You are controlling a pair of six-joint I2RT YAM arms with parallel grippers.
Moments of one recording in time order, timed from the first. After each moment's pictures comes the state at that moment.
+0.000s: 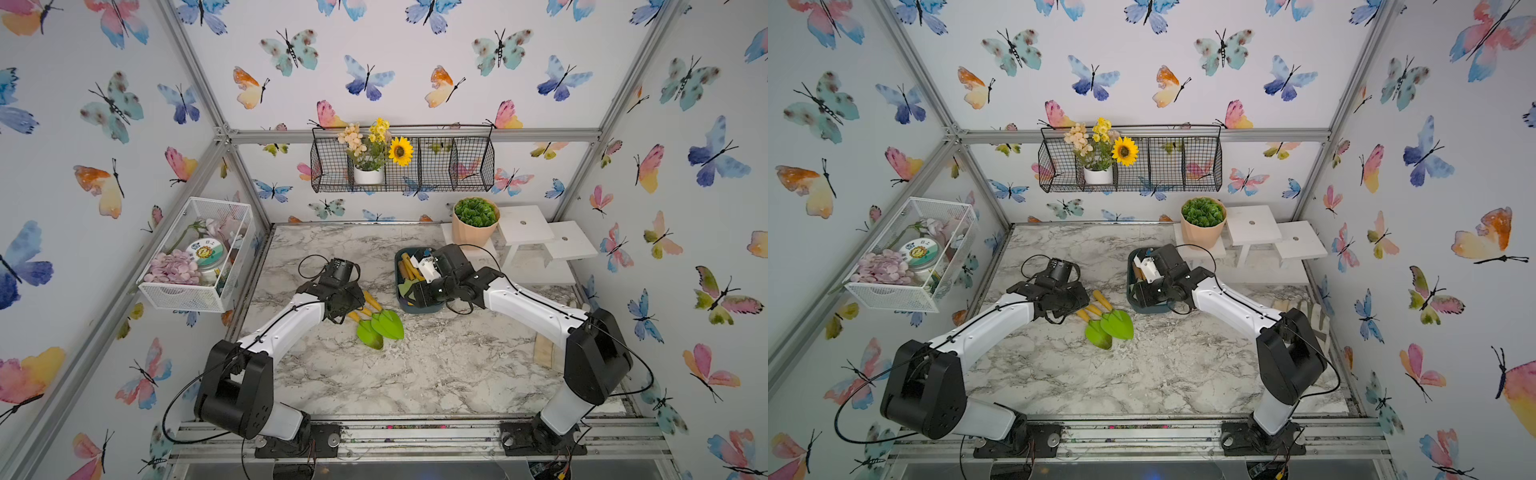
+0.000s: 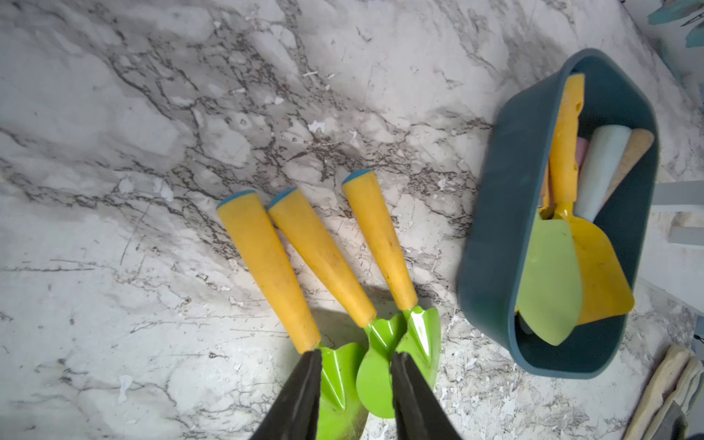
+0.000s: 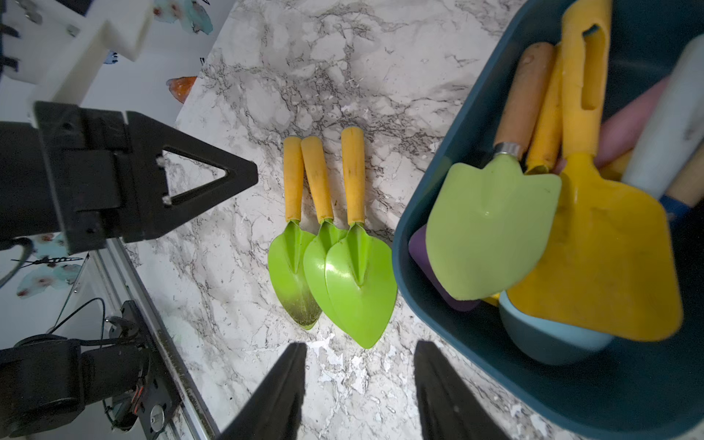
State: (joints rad) left arm -0.37 1.45 0.98 -0.53 0.04 -0.76; right arm 0.71 1.70 1.31 -0.46 -0.34 0.26
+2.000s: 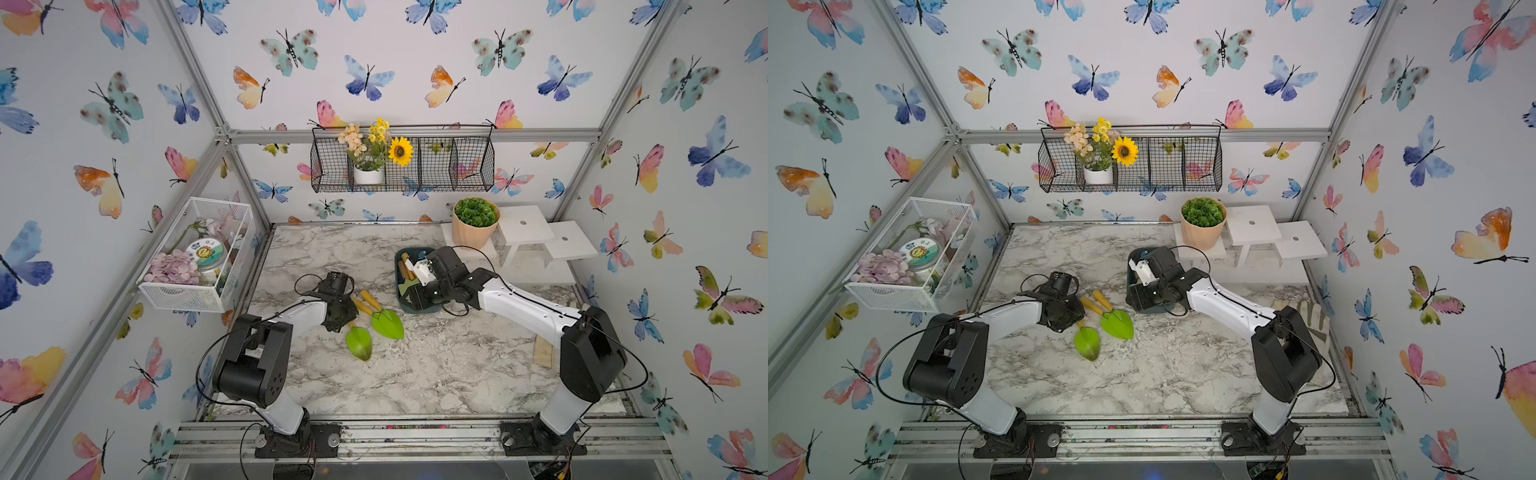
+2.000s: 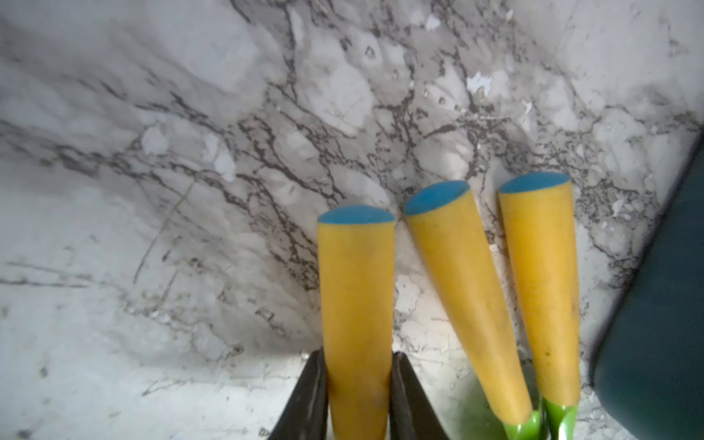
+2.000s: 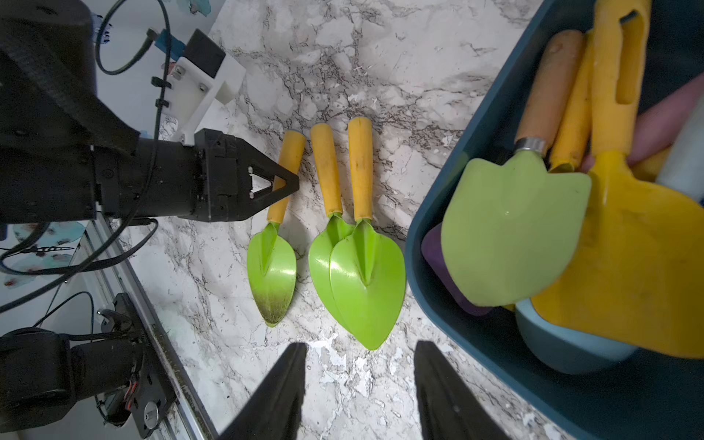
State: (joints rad) left arm -0.29 1.60 0.87 -0.40 0.05 -0.78; right arm 0.73 1.72 1.32 -0.46 -0.32 0.26
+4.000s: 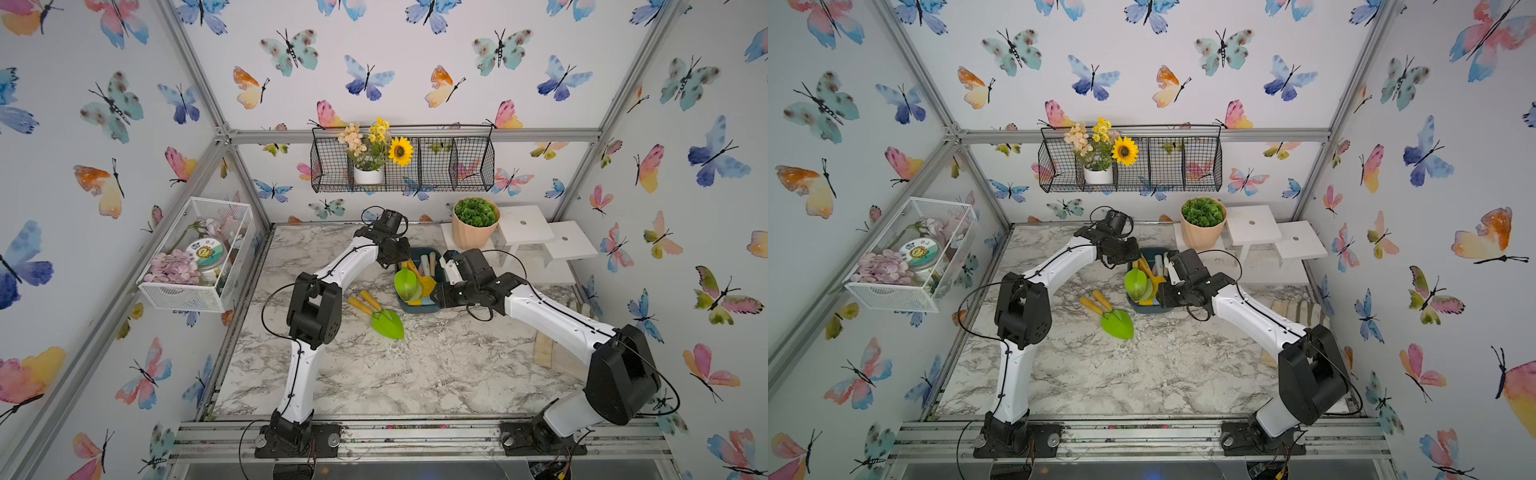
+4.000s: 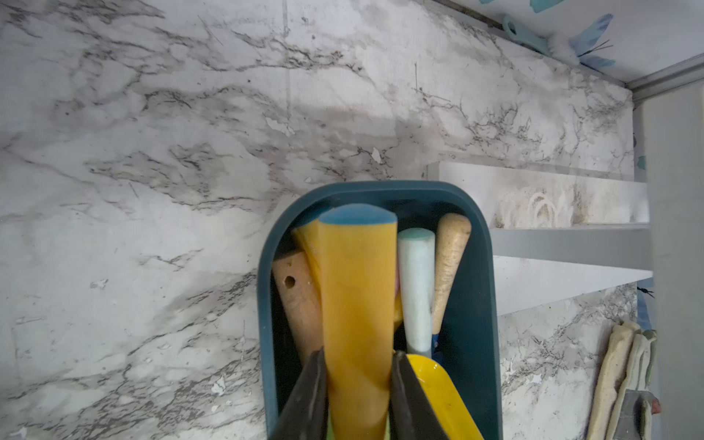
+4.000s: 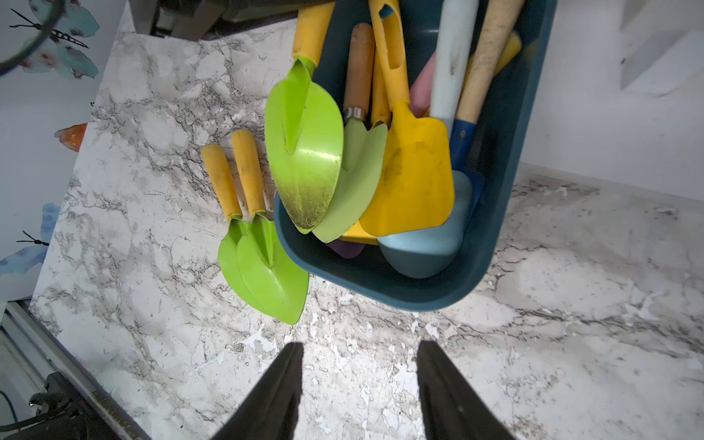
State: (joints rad) left arm -0.48 2.23 2.00 -0.69 0.18 -0.56; right arm 0.61 1.55 1.16 -0.52 -0.15 0.36
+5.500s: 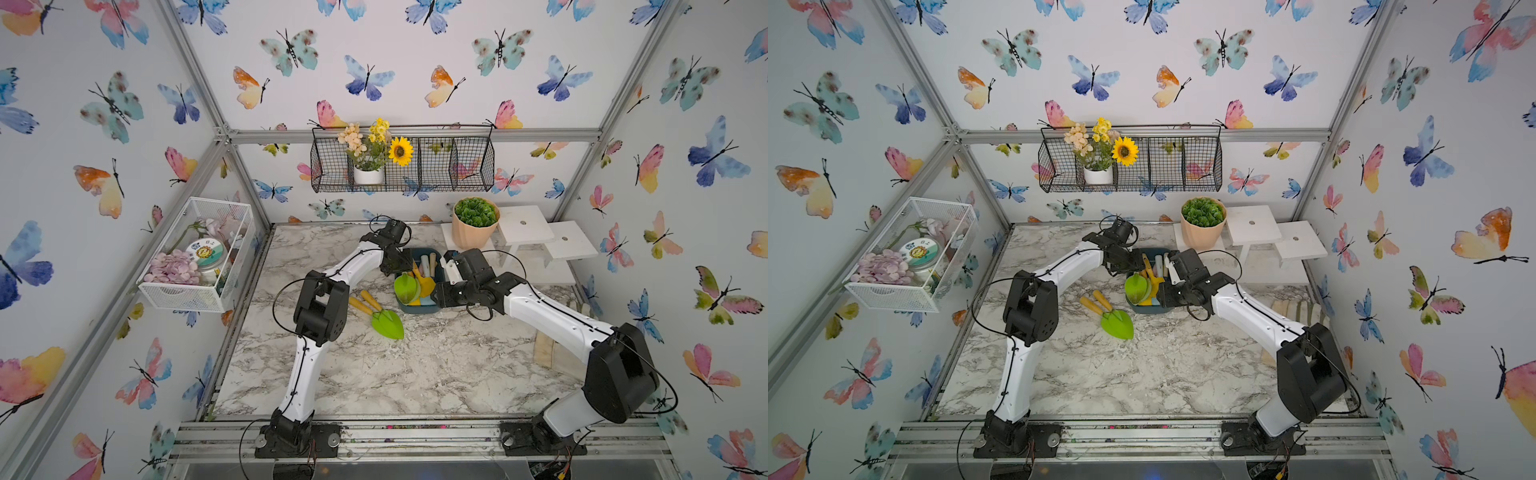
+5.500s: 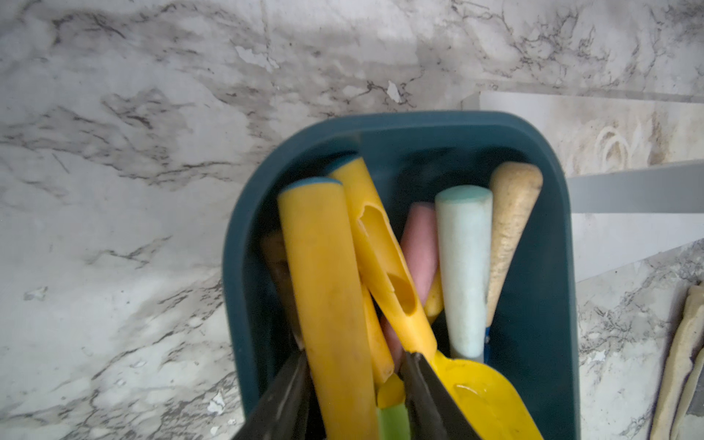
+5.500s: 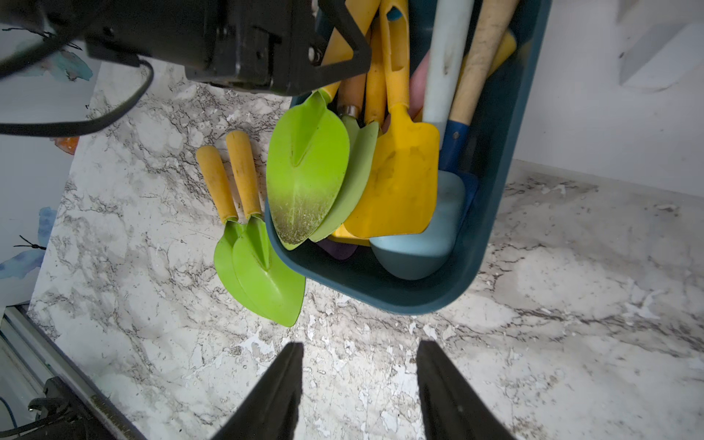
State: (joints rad) left arm -0.49 2.27 1.96 -0.70 0.18 -0.46; right arm 0.61 1.56 1.17 -0.52 -0.15 0.37
